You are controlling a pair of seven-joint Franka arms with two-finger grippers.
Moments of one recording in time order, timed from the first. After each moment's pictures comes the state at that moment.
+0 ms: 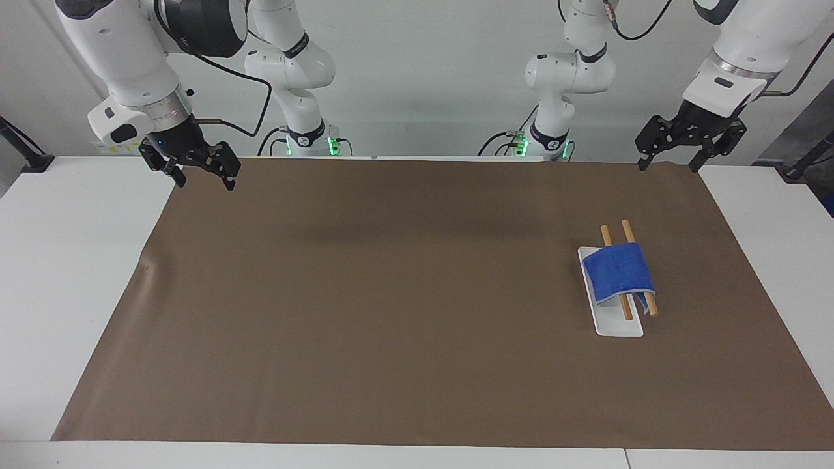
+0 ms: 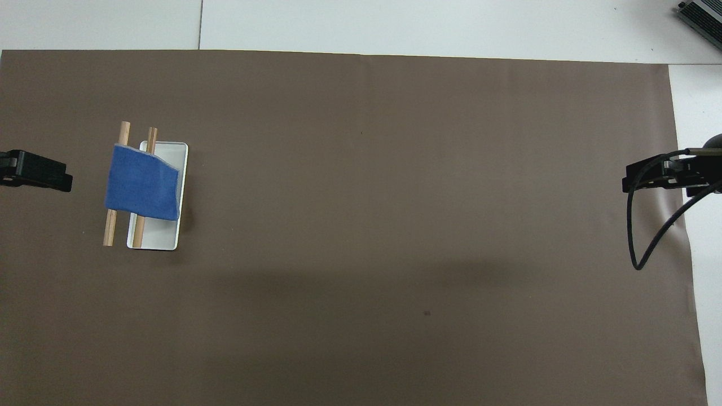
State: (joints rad) left arm -0.11 0.00 0.04 -1.46 -0.01 1.43 0.02; right arm 0.00 0.02 -0.04 -1.57 -0.02 1.56 0.04
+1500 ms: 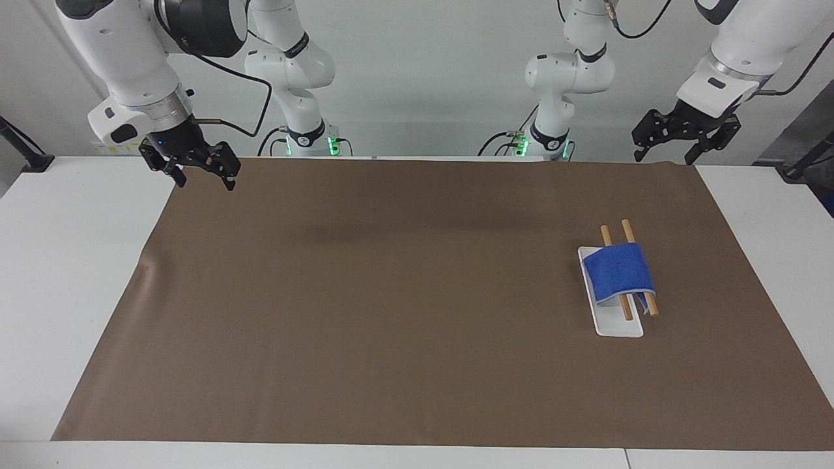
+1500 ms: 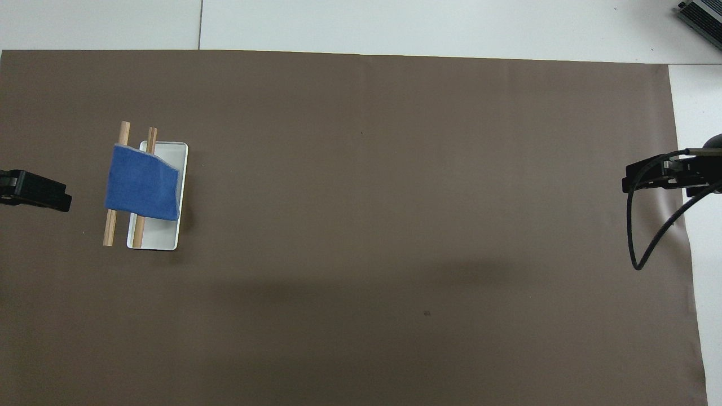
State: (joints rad) left arm -0.11 -0.02 0.03 -1.48 0.00 1.40 0.07; right arm 0.00 0.02 -0.04 -1.57 -0.02 1.56 0.04
